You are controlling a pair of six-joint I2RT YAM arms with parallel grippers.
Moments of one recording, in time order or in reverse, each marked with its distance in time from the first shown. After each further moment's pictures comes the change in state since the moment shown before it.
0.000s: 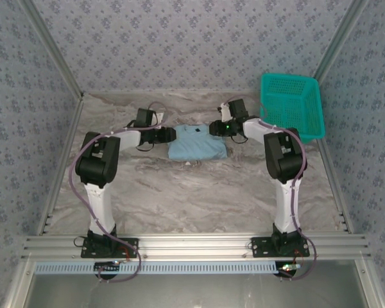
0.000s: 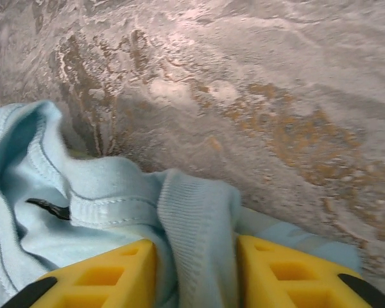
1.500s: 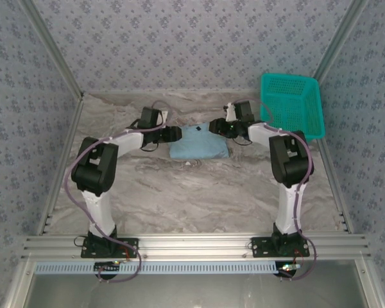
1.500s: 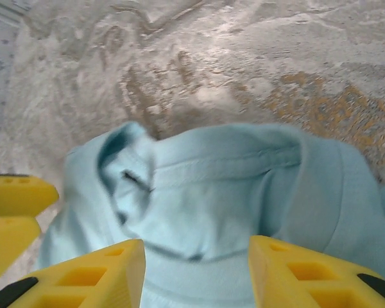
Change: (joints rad) left arm -0.077 -0.142 -0.043 -0.032 -0.084 -0.069; right arm -0.014 -0.115 -0.156 0.171 -0.143 0.241
